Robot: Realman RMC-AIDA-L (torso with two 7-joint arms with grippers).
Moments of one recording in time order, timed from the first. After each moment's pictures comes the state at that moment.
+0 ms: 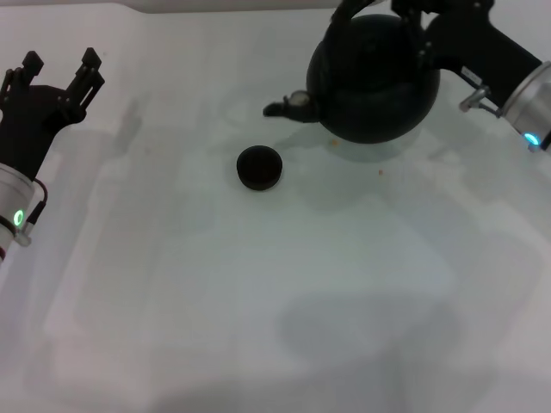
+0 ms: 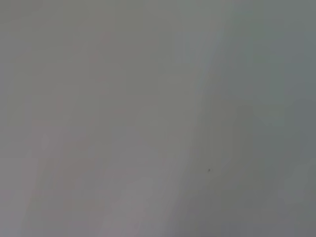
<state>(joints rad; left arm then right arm) -0.44 -2.08 2.84 0.17 -1.33 1.20 -0.36 0.48 2.02 -1.82 -0.36 -0.16 -1.04 0.36</state>
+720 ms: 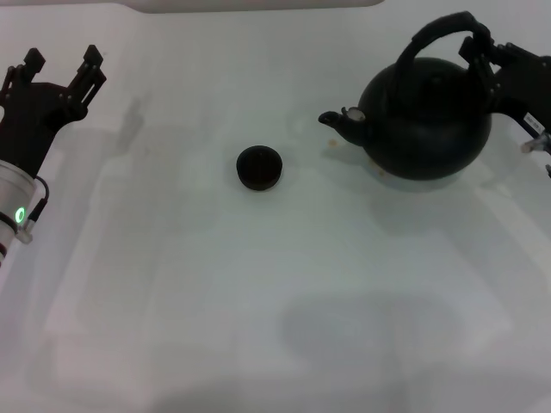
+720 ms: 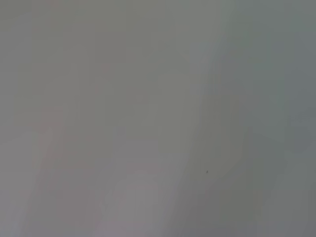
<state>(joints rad) -0.44 -2.08 2.84 0.17 -1.33 1.20 -0.36 0.35 2.01 -1.79 -0.28 -0.12 -1.14 0.55</state>
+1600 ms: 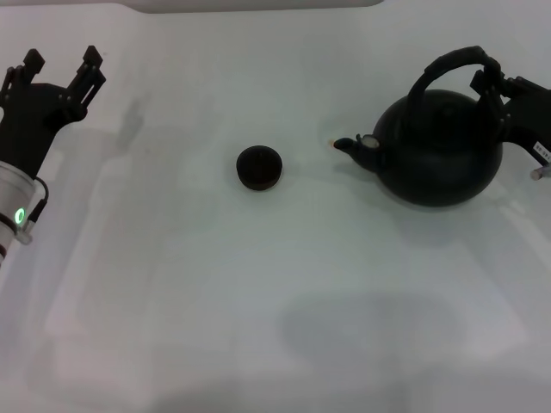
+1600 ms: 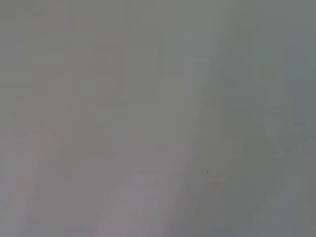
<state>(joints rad) -0.44 -2.08 2.84 0.17 -1.33 1.20 -0.36 0.35 2.02 -1.80 -0.19 -0.10 -1.15 0.56</state>
